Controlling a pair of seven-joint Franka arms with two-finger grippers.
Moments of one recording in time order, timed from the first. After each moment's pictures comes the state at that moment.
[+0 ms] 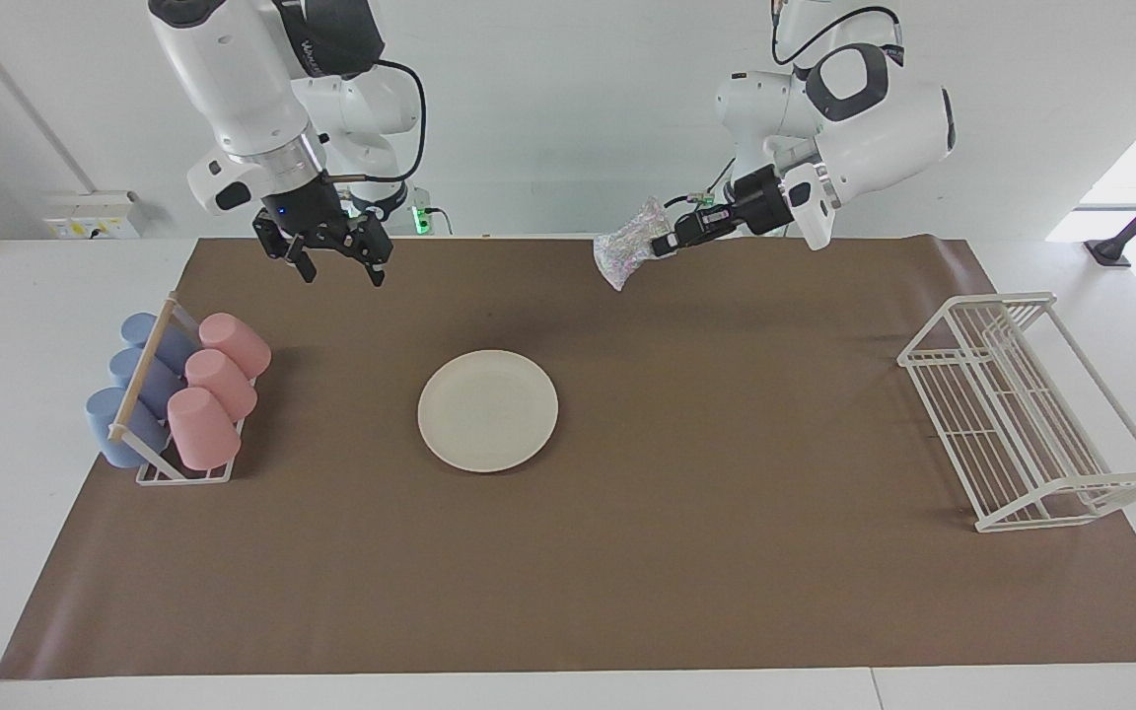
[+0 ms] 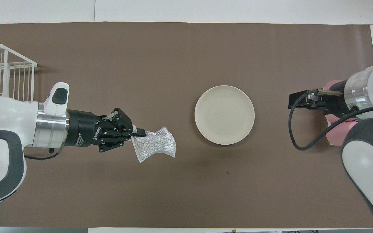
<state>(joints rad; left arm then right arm) -0.28 -0.21 -0.02 -2.12 -0.95 1.87 -0.50 -0.15 -0.11 0.26 -1.81 0.12 1.77 0.21</state>
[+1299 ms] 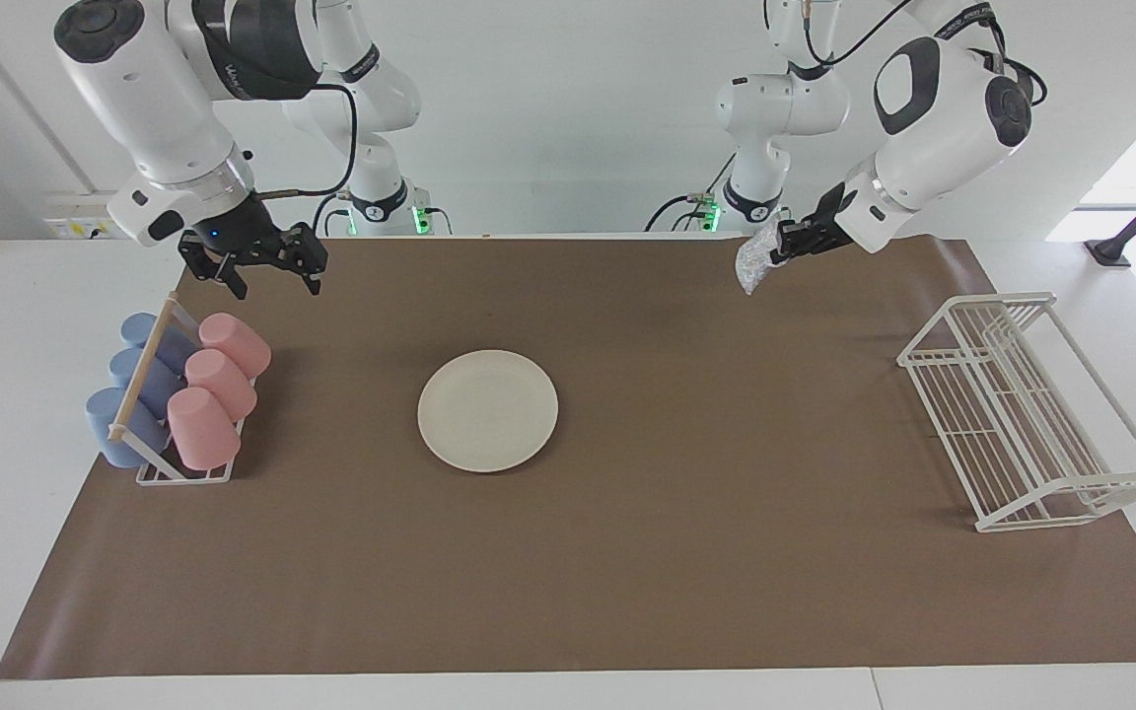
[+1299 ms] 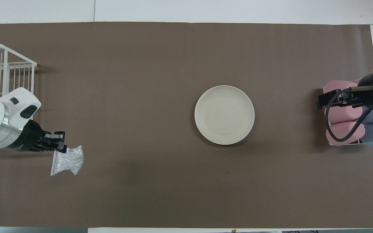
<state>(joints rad) -0.11 -0.17 -0.02 -2.00 -0.12 1.59 -0.15 0.02 -0.03 -0.01 -1.72 0.04 1.65 -0.01</state>
